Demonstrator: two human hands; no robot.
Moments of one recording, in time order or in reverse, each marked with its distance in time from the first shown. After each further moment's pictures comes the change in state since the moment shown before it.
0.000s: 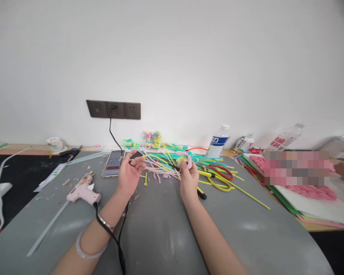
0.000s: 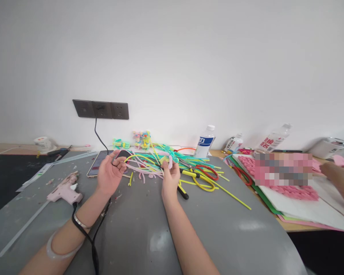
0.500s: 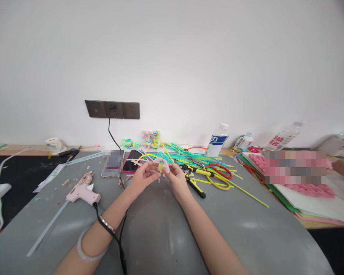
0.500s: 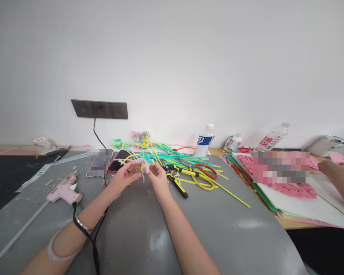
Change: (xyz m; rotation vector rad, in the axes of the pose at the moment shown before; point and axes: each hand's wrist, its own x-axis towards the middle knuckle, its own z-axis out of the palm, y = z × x) left_hand -0.004 -0.029 -0.004 0.618 -0.372 -0.090; right_hand -0.012 0.008 0.008 -0.050 -0.416 0.210
